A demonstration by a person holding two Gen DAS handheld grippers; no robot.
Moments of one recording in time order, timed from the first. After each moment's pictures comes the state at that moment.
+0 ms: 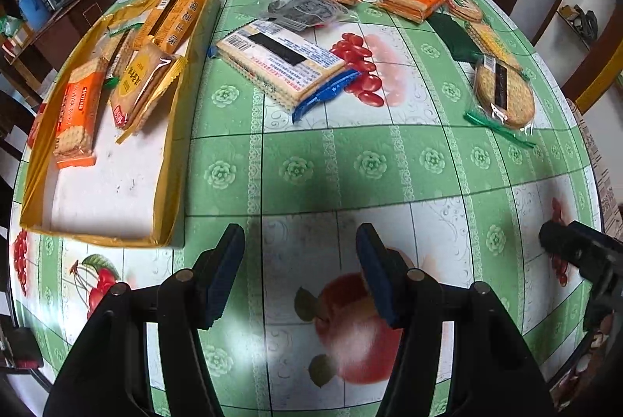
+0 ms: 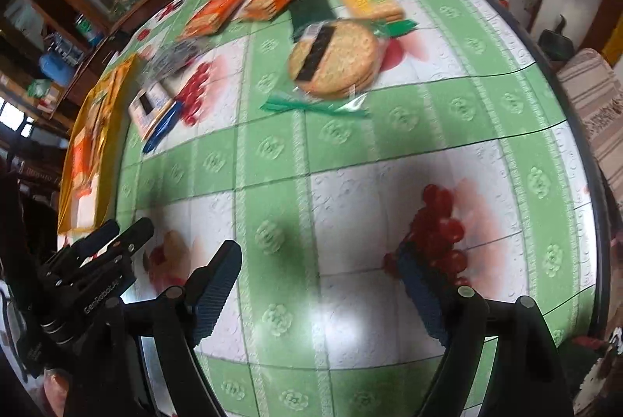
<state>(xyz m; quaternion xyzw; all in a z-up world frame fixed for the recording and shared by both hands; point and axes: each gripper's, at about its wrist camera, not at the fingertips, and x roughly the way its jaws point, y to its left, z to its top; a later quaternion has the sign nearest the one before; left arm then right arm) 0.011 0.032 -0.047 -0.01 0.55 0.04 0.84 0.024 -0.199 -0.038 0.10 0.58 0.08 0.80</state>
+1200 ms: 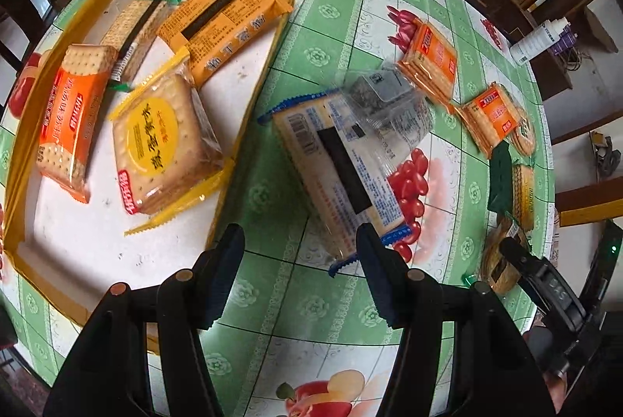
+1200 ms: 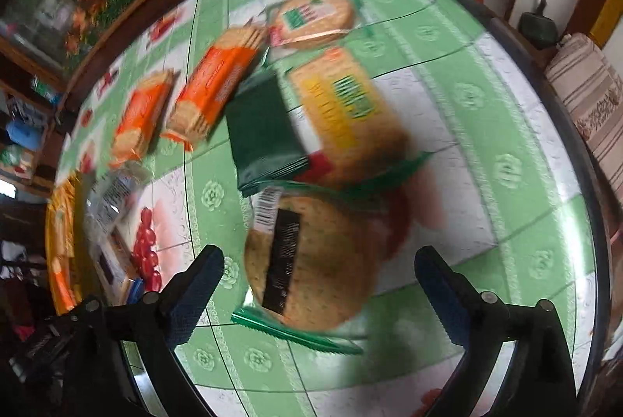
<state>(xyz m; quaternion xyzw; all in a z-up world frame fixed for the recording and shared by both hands) 0.117 0.111 -0.028 -0.20 0.59 0.09 0.78 0.177 -0.206 -0.054 0.14 0.60 0.02 0.79</state>
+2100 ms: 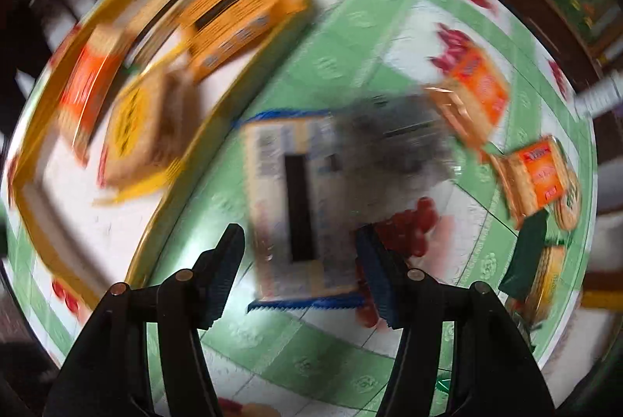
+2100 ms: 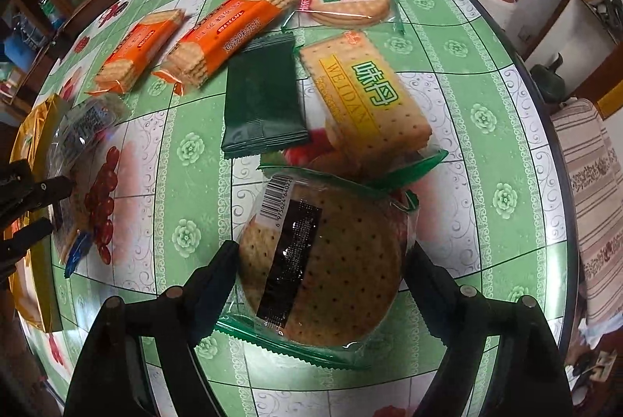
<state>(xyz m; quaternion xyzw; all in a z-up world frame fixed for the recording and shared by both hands) 0.154 0.072 -0.044 -0.24 0.58 0.26 0.73 0.175 -0.190 -0.065 0.01 0.61 0.04 0.79</state>
